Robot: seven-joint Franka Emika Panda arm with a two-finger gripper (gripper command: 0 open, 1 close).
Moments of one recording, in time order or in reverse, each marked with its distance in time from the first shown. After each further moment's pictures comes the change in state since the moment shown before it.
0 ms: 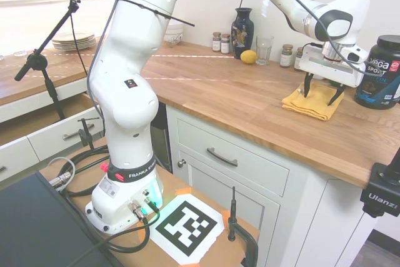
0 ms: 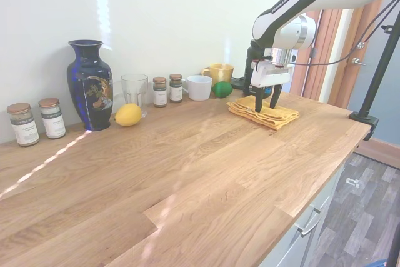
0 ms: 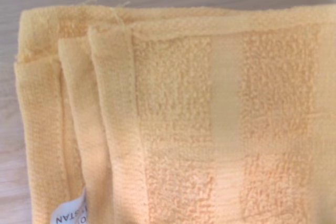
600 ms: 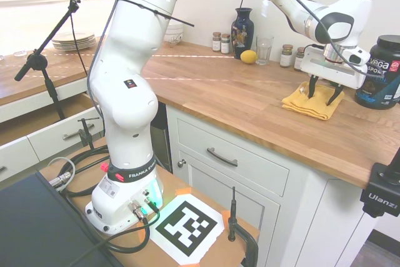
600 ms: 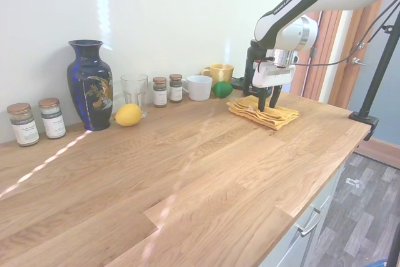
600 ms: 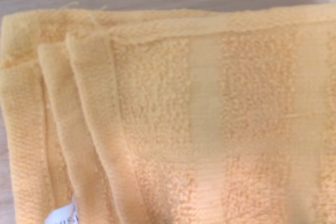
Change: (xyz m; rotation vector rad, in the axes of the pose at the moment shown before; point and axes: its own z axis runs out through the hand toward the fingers) arm 0.003 0.008 0.002 0.018 0.013 0.013
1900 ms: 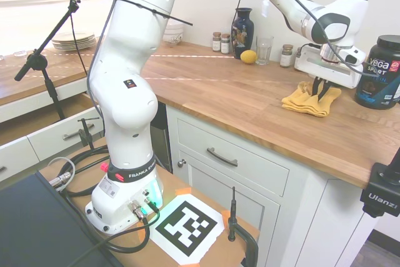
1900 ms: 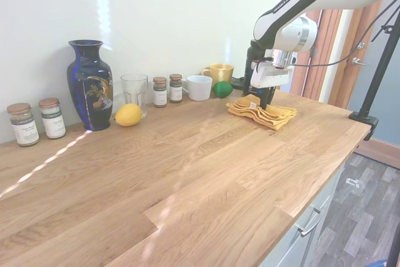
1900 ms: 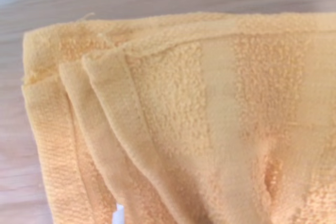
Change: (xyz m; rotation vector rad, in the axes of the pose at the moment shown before) arm -0.013 -0.013 0.003 0.029 0.000 -0.028
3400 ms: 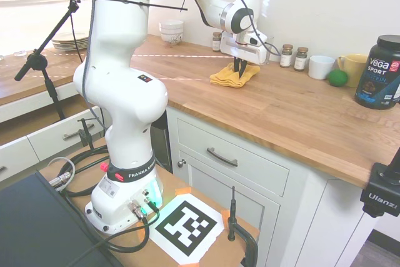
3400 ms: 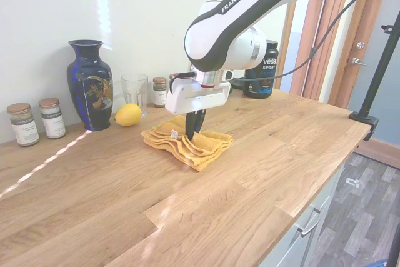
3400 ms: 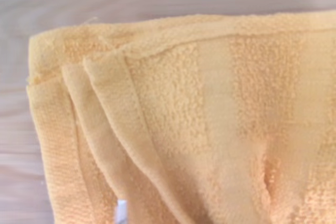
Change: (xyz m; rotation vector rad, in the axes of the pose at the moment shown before) arm -0.250 -0.237 0.031 0.053 0.014 -0.092
